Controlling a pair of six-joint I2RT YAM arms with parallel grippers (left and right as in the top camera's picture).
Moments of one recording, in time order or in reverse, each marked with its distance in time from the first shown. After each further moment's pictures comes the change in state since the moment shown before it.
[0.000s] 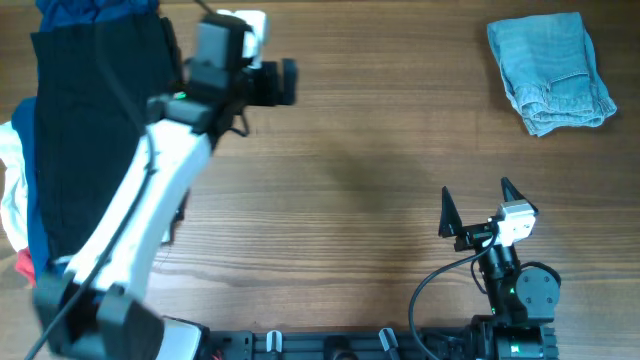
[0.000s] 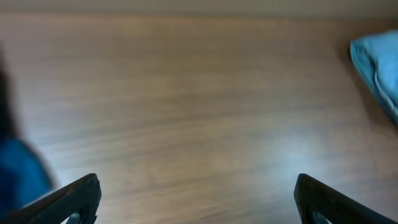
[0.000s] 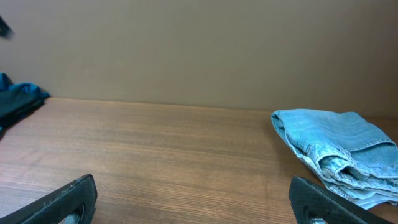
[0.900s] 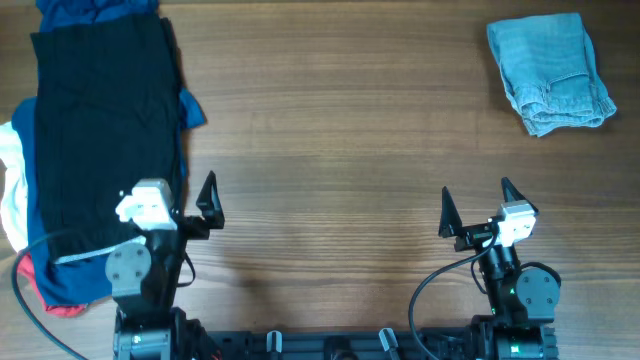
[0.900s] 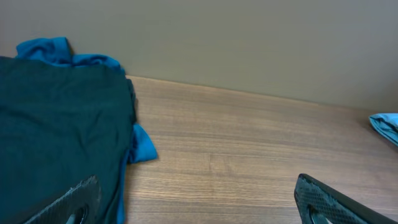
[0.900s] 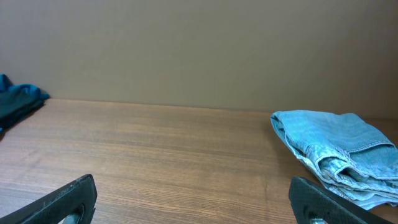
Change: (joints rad) left arm 0.365 -1.218 -1.221 0.573 0.103 0.040; right arm 0.000 -0.005 0.000 0.000 0.000 0.000
